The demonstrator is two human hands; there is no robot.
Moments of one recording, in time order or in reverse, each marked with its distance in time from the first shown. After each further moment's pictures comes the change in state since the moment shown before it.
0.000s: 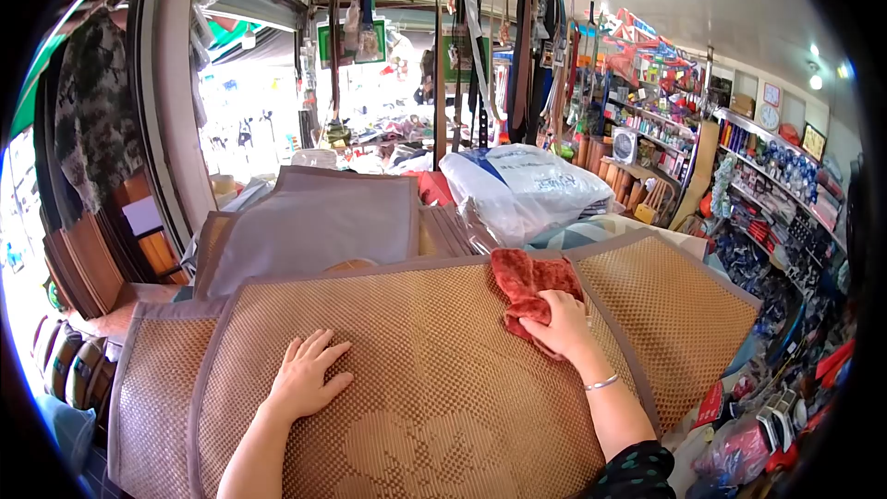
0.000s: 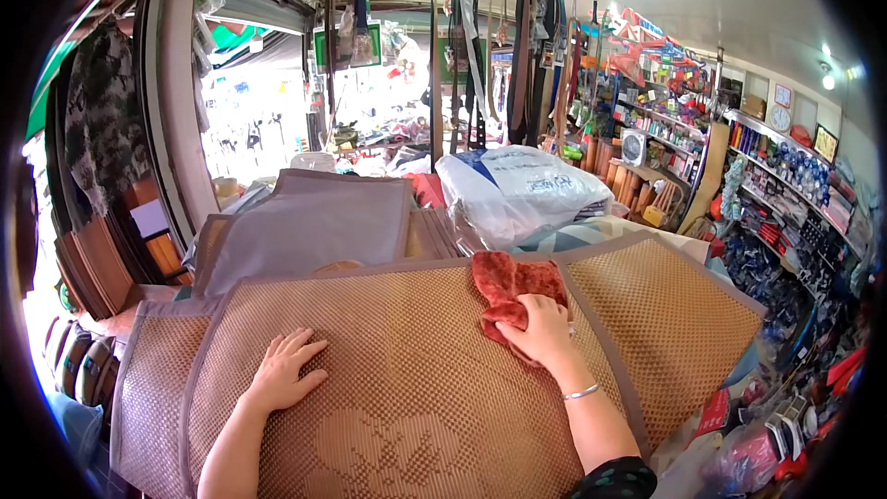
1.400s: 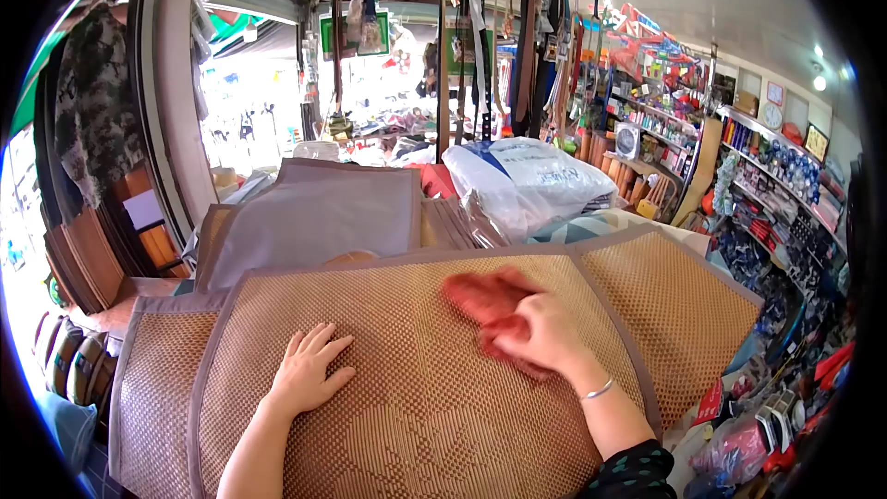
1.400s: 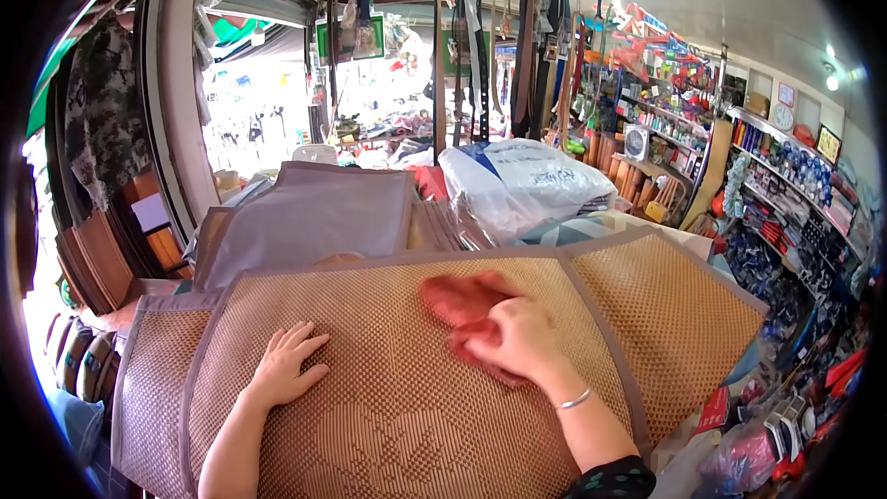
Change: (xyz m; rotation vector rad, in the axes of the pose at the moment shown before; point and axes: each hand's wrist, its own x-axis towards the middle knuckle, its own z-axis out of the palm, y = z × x) left_hand -0.002 -0.001 0.000 0.006 0.026 0.028; right_hand 0.008 -0.023 -0.014 -0.042 -0.081 -0.124
